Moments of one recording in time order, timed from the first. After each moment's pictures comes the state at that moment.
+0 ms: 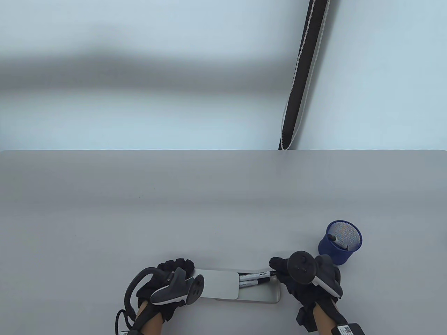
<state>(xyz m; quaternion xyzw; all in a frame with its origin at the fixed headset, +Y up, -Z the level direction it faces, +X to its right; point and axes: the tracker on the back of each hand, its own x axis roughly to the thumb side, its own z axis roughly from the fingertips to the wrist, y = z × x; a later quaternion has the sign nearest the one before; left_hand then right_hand) -0.144 -0.762 -0.263 -0.18 -0.20 -0.18 0.95 0.182 -0.755 -0.288 0.09 0.06 0.98 0.17</state>
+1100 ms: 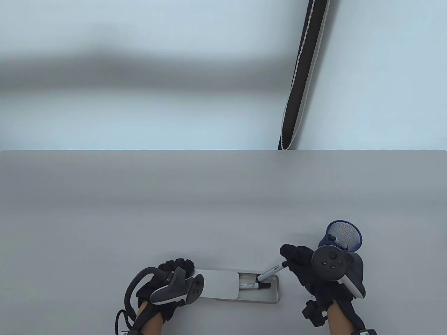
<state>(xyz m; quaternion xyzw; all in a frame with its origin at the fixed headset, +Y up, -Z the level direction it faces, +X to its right) -0.144 -0.762 -0.263 -0.18 -0.20 -0.18 0.95 0.213 -0.708 -0.280 0.09 -0.02 0.96 0.28</state>
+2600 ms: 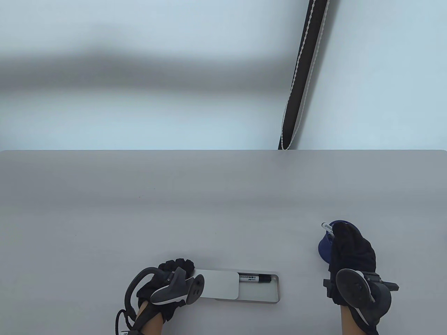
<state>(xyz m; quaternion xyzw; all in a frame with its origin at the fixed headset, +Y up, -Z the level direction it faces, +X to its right) -0.144 -0.762 -0.263 -0.18 -0.20 -0.18 0.95 0.250 -0.663 -0.238 -0.09 -0.40 0.91 0.12</state>
